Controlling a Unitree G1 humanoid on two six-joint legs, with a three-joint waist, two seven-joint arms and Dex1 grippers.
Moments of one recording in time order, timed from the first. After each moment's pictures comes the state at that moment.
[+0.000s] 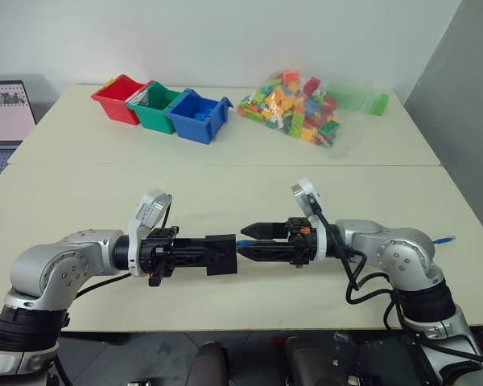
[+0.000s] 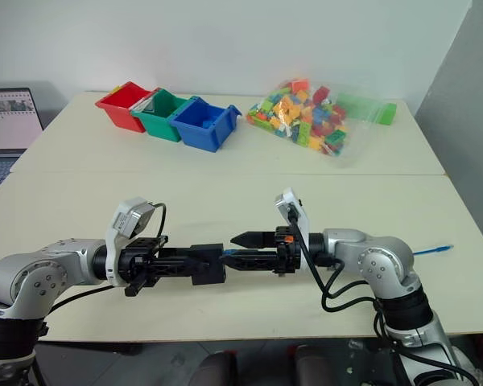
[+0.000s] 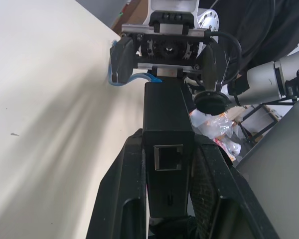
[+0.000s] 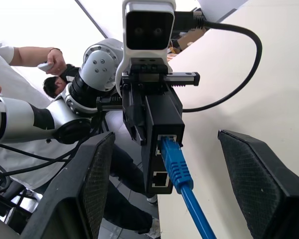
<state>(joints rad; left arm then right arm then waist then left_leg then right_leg) -0.28 0.85 0.08 -0.20 -0.96 0.95 -1.26 -0.52 -0.39 0.16 -0.28 0.99 1.04 0.75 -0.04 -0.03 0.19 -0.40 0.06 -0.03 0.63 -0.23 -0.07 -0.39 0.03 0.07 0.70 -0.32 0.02</state>
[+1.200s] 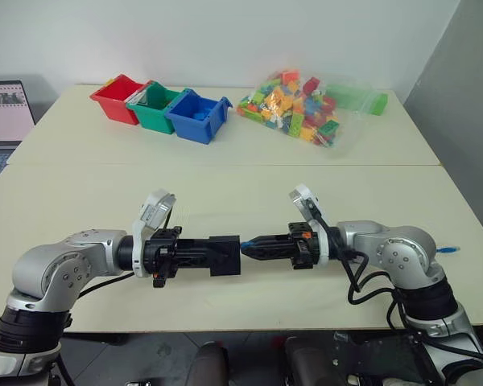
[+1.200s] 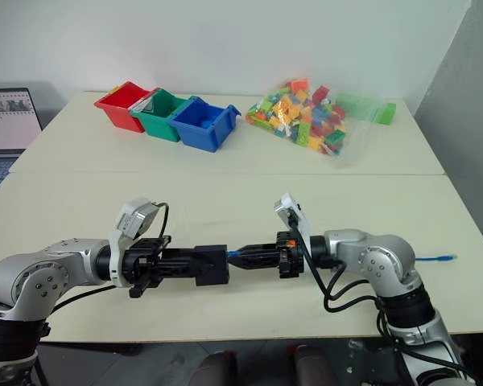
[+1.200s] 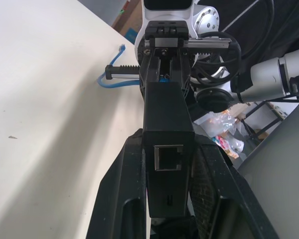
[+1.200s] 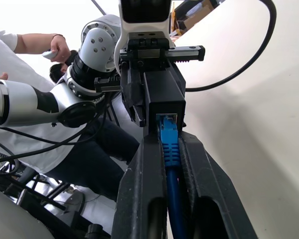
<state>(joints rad) -0.28 0.84 0.08 -0.24 -0.96 0.96 -1.23 -0.54 -0.41 0.18 -0.27 0.95 1.09 0.84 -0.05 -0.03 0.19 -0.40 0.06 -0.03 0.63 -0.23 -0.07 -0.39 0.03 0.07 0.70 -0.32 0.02</state>
